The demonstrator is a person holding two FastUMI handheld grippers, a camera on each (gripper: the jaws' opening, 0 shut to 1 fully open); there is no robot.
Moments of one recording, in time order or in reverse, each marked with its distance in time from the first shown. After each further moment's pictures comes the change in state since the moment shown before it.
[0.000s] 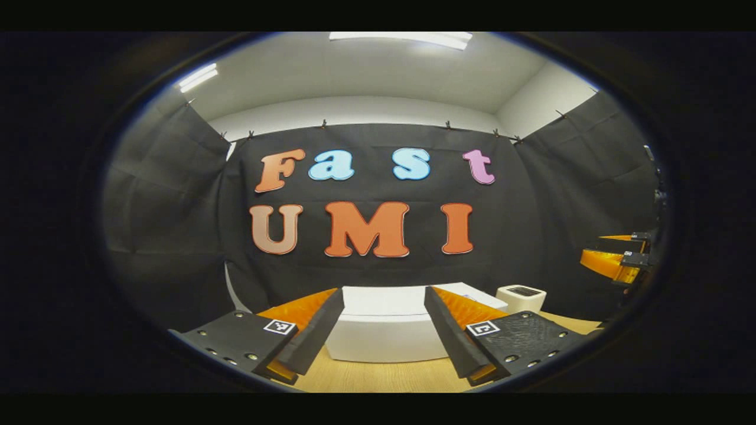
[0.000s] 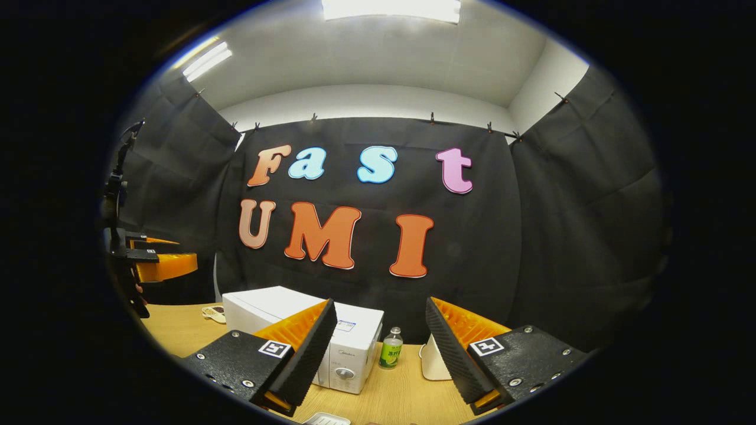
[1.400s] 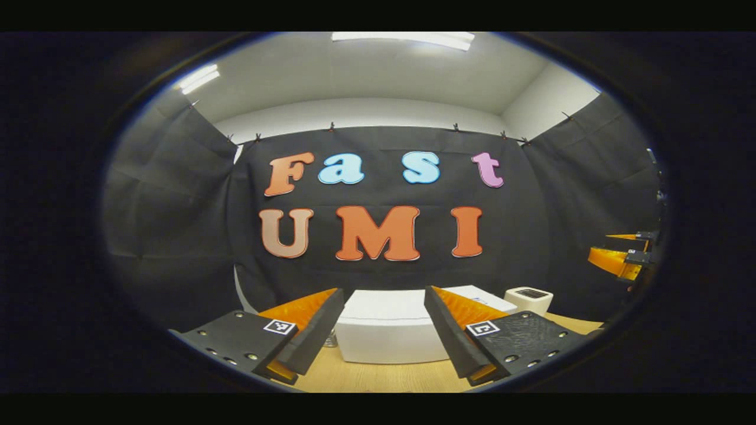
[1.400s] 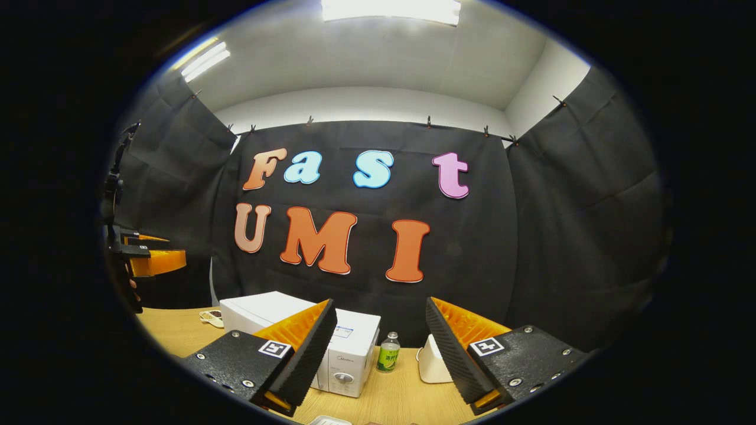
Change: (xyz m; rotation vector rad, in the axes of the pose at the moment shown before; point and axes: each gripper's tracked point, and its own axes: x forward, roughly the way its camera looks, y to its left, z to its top) left arm -0.006 0.030 0.018 0.009 -0.010 0.033; right arm 0.004 -0.003 0.017 0.003 -0.017 -0.030
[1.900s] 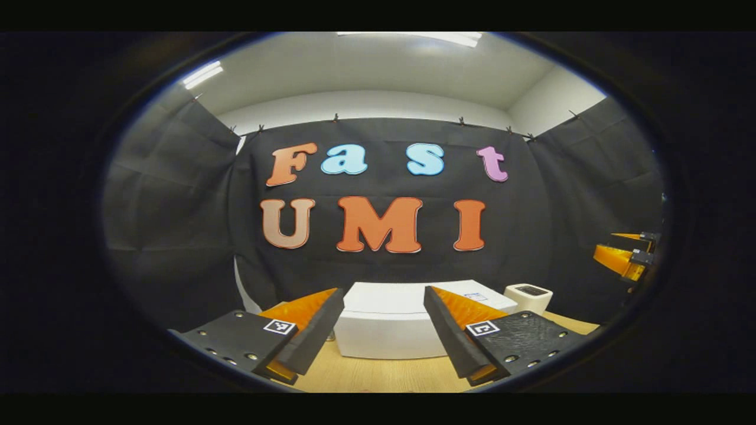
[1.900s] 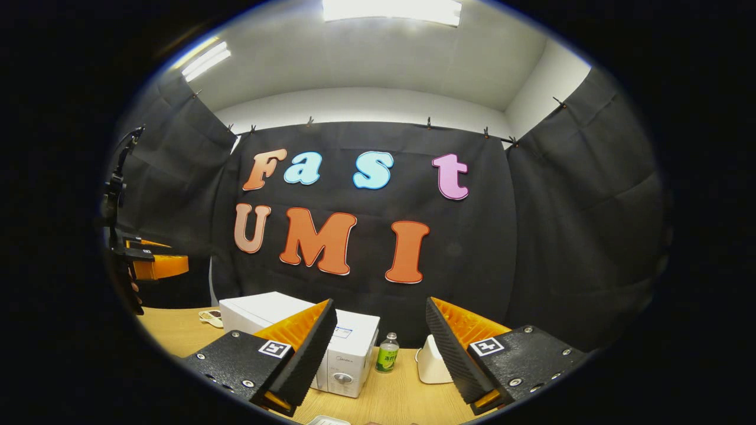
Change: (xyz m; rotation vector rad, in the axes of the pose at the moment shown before) left arm 0.005 0.002 -0.012 -0.017 0.053 0.012; right arm 0.000 0.000 0.001 -0.008 -0.003 -0.005
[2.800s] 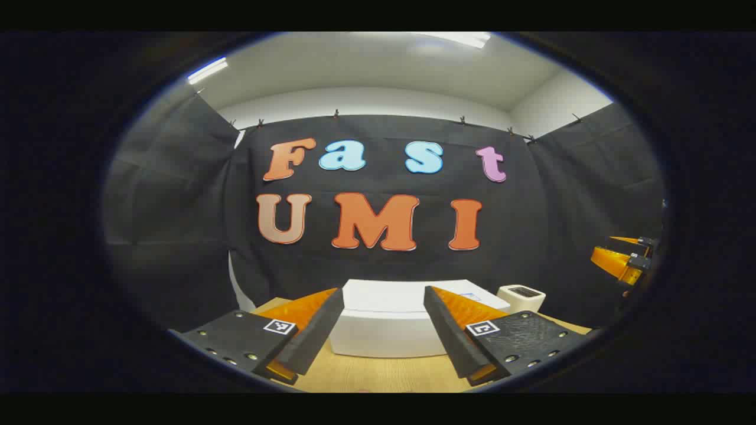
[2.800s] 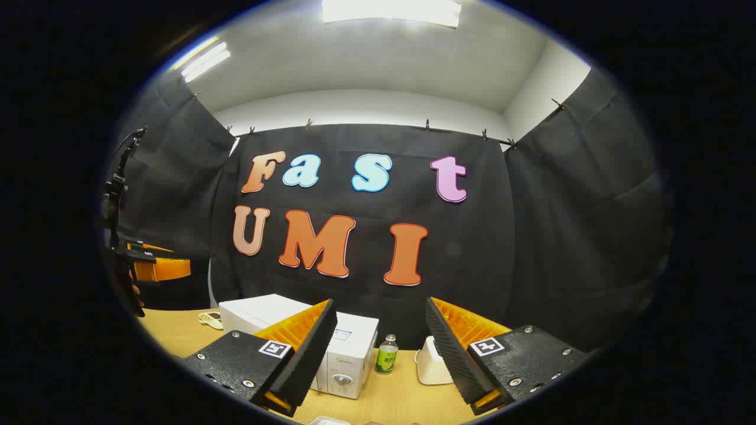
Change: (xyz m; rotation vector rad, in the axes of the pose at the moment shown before) left arm 0.004 -0.005 0.000 -0.045 0.007 -0.015; right arm -0.002 0.001 0.005 -0.001 -0.018 -0.011
